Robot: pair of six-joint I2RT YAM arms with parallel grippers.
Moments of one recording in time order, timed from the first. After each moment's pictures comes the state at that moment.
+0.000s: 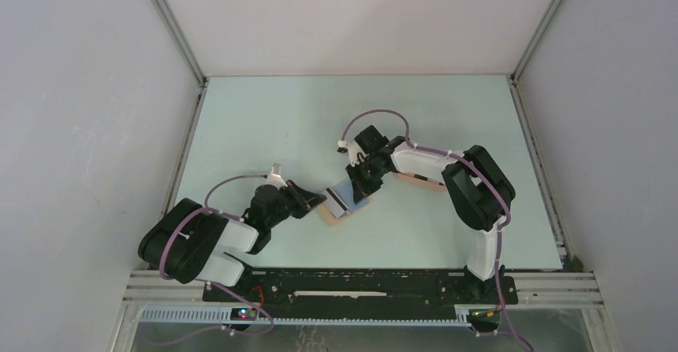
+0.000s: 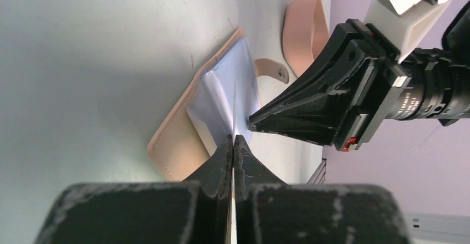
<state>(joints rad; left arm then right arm) -0.46 1.42 0.11 0.93 0.24 -1.12 0.69 1.94 1.27 -0.51 -0.44 0.10</state>
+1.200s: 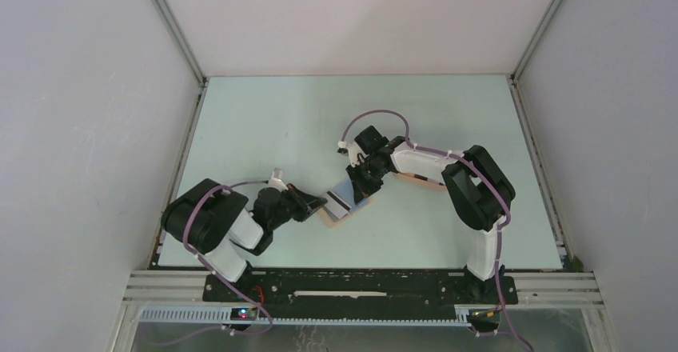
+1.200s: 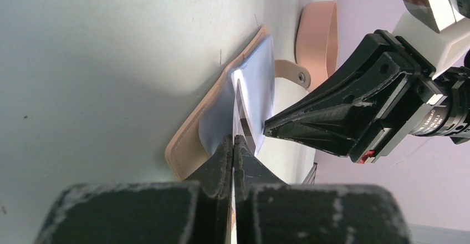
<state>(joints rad) -0.46 1.63 0.09 1.14 0.25 -1.21 0.69 1.94 1.27 -0.52 -0.44 0.10</state>
